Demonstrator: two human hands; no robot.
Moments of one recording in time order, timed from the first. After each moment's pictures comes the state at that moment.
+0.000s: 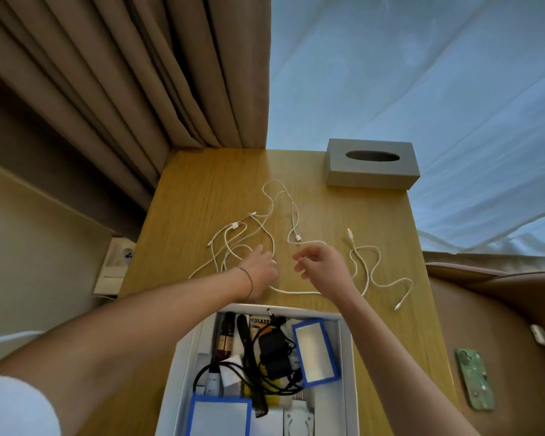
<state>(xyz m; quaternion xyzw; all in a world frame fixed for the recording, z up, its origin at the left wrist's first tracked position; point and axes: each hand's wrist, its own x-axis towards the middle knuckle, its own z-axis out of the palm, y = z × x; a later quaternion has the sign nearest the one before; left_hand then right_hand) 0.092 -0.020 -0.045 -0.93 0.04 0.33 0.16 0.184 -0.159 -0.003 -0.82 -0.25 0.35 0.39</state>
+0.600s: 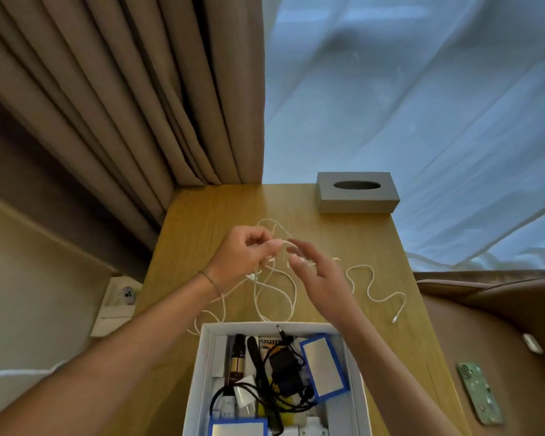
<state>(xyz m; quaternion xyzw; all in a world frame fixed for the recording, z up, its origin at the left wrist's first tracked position) 0.049 -0.004 0.105 -0.77 -0.18 -0.11 -0.60 0.145 -0.169 0.070 -0.74 -0.34 0.25 0.53</state>
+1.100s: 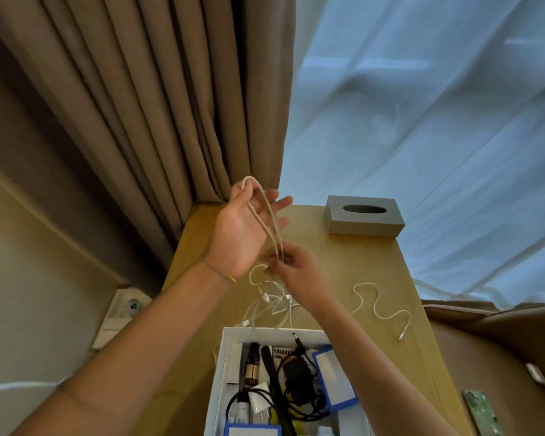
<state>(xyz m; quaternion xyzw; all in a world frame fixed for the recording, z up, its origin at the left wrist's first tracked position) 0.021 -0.008 0.202 -0.39 -0.16 -0.27 -0.87 0.103 -0.106 0.107 -0.70 -0.34 0.30 0.55</state>
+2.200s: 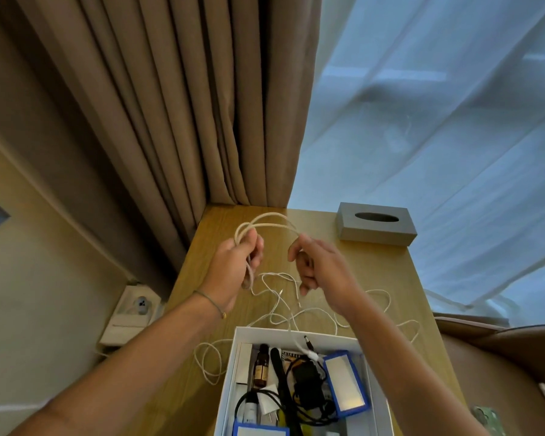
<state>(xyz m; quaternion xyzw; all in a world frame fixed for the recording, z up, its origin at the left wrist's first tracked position) -0.031 0.002 0.150 -0.59 -0.31 -0.24 -0.71 0.097 -0.120 0.155 -0.63 -0.30 0.41 0.58</state>
